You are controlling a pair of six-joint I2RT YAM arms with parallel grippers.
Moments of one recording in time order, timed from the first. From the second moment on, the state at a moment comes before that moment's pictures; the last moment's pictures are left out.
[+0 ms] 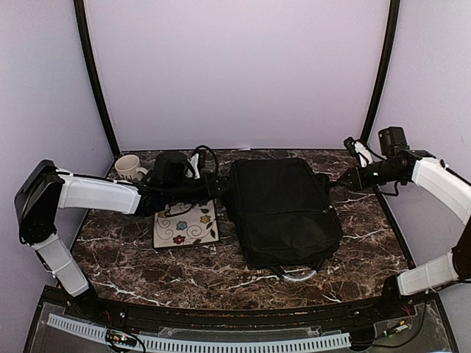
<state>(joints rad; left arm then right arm) -0.73 1.70 0.95 0.37 0.25 -0.85 0.08 1.27 1.03 -0.64 -0.47 -0.21</state>
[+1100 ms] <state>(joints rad) -0.67 1.31 0.96 -0.11 -0.36 -0.01 -0.01 1.07 1.04 -0.32 -0.08 -0.02</state>
